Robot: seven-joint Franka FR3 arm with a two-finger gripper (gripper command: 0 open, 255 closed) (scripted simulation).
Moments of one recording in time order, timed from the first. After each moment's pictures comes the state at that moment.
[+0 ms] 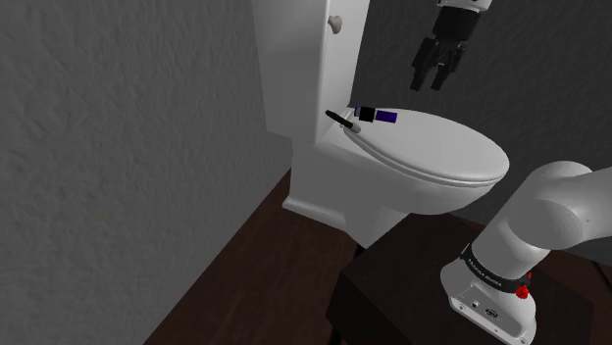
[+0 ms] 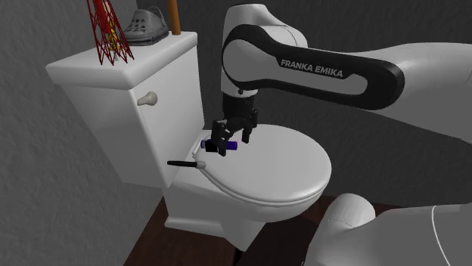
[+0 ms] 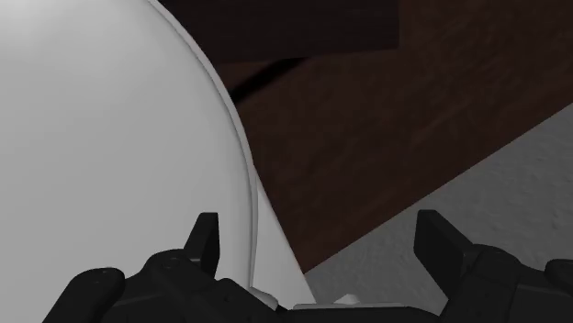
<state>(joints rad) -0.02 -0.75 -0.05 -2.30 0.07 1.57 0.04</state>
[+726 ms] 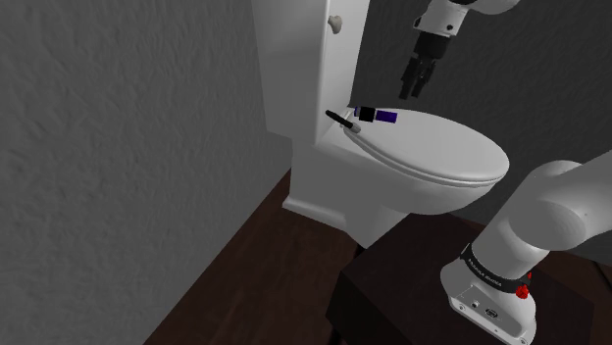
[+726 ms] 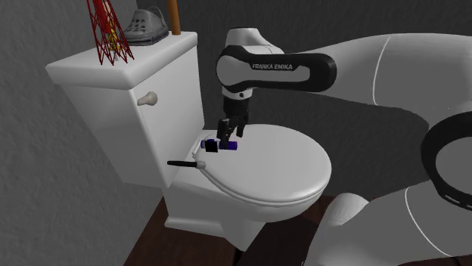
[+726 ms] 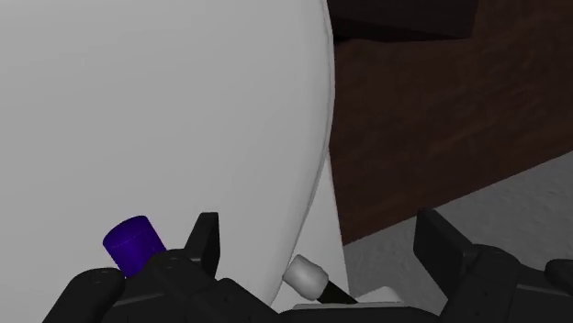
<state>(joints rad) 0.01 -0.52 -0.23 -2.28 0.01 1.76 -0.31</state>
